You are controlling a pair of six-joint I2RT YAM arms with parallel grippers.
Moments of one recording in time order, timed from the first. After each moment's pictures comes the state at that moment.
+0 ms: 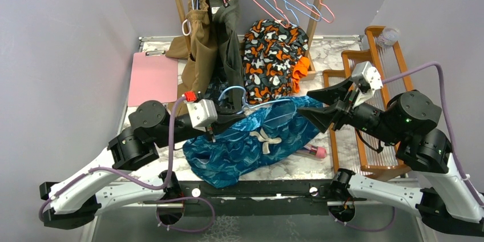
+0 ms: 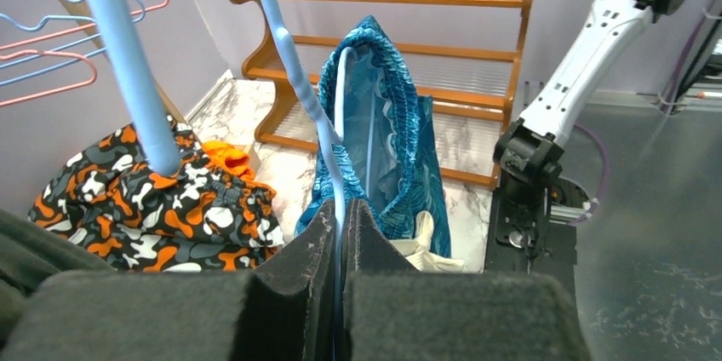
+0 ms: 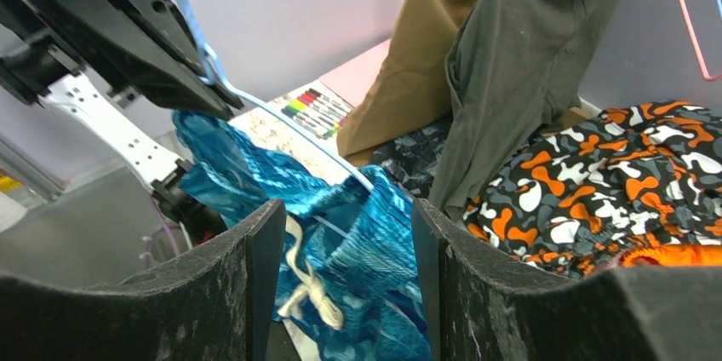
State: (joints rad) left arm -1.10 0.74 1.13 -0.31 0.17 0.14; right arm 0.97 0.75 1.40 -0.61 -0.03 0.07
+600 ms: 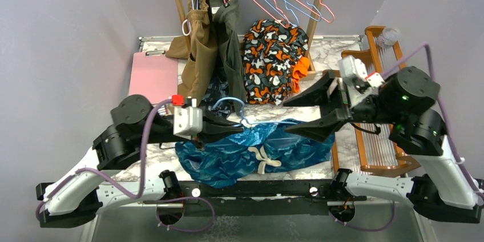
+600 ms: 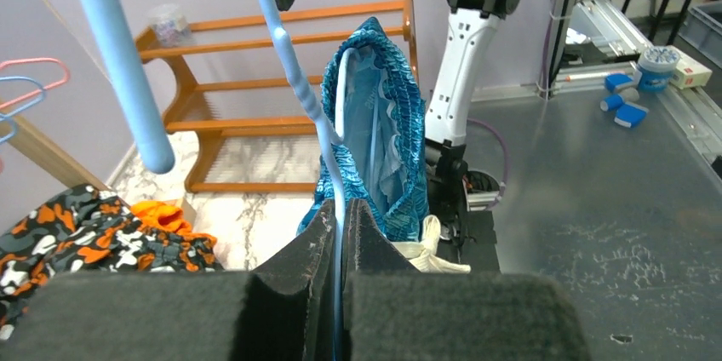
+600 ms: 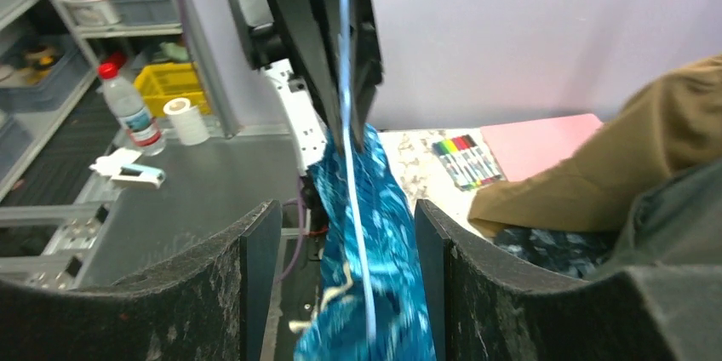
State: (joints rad) left arm -1.09 0.77 1.32 -0.45 0.42 0.14; right arm 0.97 0.94 1.62 -0.60 -0.52 0.02
